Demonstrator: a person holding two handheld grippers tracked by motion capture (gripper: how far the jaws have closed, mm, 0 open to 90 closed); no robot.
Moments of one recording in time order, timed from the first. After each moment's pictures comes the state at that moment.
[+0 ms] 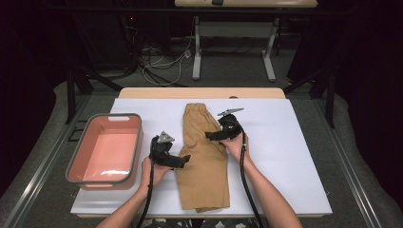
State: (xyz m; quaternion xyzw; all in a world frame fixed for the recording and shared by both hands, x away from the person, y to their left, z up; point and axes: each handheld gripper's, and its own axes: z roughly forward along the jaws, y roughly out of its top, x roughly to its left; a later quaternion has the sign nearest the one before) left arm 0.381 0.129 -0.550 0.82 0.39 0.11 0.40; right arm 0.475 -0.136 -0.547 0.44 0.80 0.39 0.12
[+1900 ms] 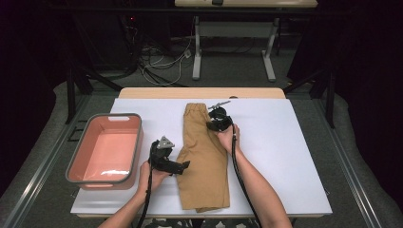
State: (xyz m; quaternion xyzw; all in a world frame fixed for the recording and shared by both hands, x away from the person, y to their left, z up) left arm 0.369 0.130 -0.553 0.83 0.37 0.10 0.39; right arm 0.513 -0.106 -0.554 0.47 0.80 0.34 0.15
